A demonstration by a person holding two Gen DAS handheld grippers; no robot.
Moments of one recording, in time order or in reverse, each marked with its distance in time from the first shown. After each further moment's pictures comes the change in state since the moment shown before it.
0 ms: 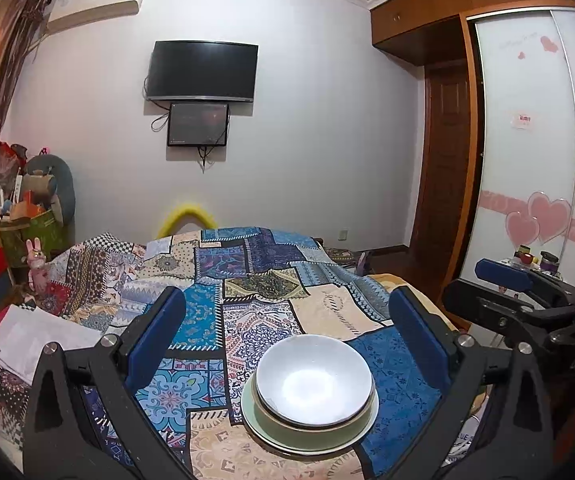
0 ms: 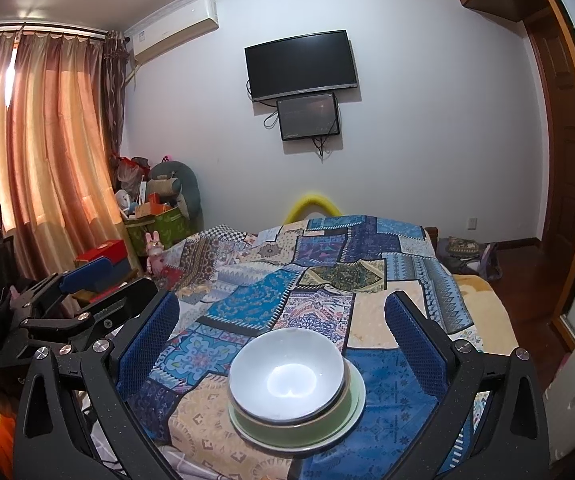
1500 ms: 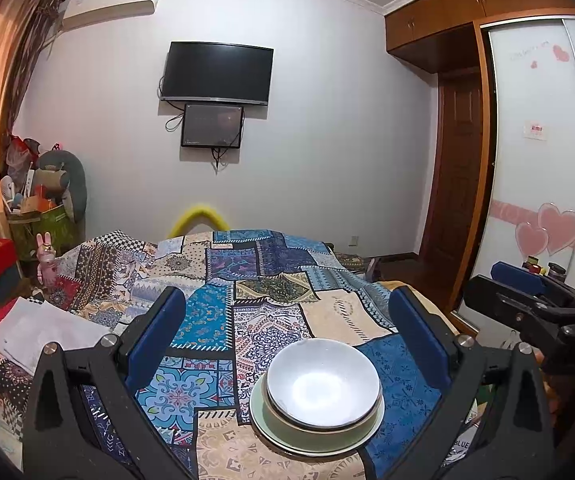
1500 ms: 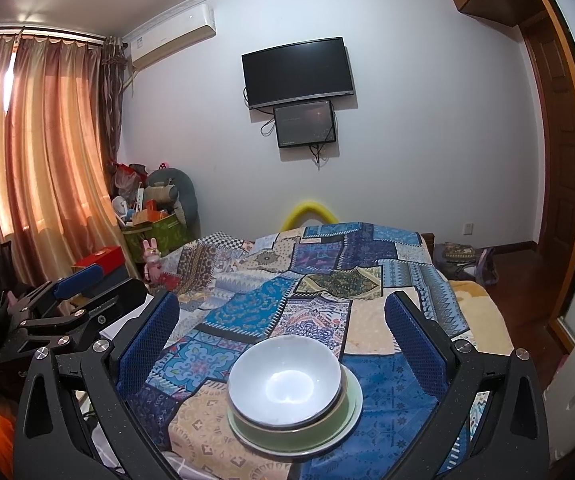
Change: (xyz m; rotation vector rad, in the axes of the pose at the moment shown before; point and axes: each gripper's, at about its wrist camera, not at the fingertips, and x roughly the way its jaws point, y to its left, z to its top) left arm -0.004 0.011 0.005 -0.033 -0.012 0.040; right arm -0.008 0.005 0.004 0.006 -0.027 -0.015
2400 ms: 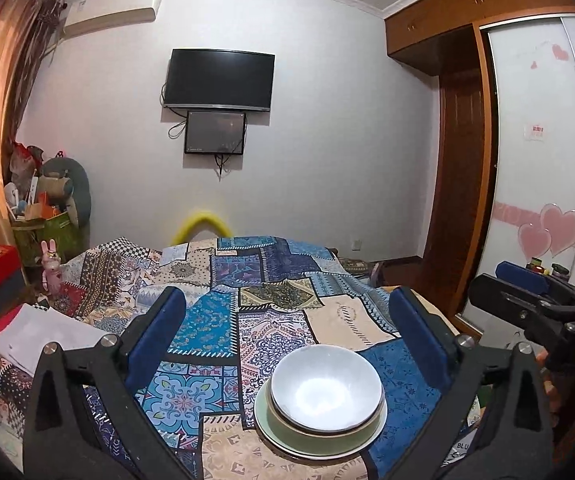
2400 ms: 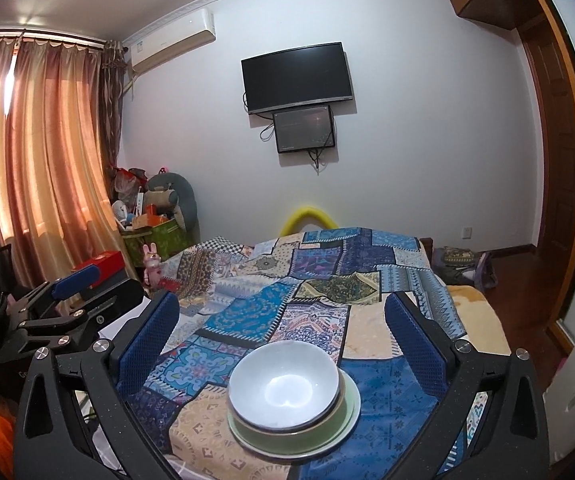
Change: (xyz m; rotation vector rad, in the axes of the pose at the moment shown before) left arm -0.007 -0.004 0.003 0.010 -0.021 0.016; right arm 0.000 0.000 0.003 -0.002 -0.015 -0.005
